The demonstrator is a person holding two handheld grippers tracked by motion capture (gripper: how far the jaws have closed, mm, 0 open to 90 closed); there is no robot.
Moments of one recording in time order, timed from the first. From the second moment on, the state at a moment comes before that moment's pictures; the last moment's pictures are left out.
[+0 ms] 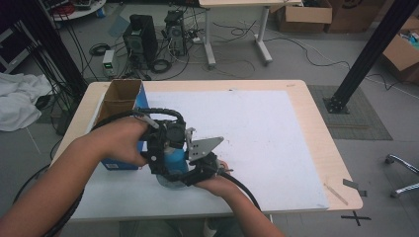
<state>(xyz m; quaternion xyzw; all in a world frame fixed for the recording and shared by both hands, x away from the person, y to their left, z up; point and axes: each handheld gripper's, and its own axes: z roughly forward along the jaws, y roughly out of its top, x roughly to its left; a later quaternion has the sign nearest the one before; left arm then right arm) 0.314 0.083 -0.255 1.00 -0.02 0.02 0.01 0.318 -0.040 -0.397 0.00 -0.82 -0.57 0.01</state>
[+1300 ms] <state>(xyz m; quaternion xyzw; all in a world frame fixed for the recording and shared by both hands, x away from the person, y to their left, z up) 0.312 0.083 -0.255 1.00 -0.03 0.04 0.01 0.319 -0.036 -0.398 0.00 -0.82 -0.58 0.01</state>
